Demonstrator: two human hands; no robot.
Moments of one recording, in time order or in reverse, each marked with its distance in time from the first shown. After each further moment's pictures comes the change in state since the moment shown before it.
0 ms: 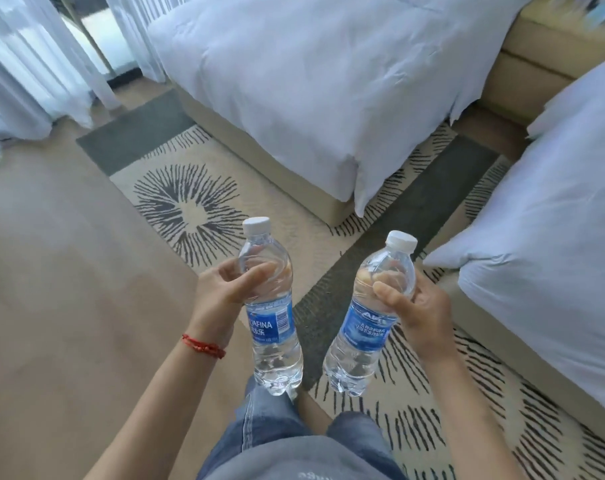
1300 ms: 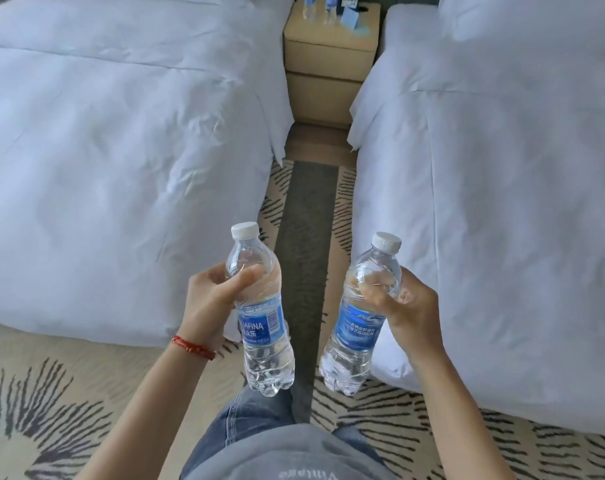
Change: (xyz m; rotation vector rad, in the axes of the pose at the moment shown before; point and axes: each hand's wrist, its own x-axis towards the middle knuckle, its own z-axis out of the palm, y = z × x) left_hand 0.432 0.066 0.448 0.260 -0.550 0.012; right_hand 0.405 -0.028 -0.281 -0.135 0.647 0.091
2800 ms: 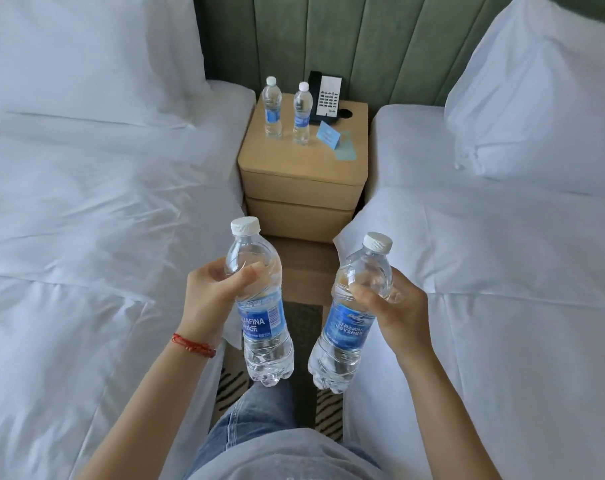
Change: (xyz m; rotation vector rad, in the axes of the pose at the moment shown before) left_hand 0.807 0.228 0.233 -0.055 -0.043 0.084; right_hand 0.850 -0.105 0.051 0.036 0.040 -0.011
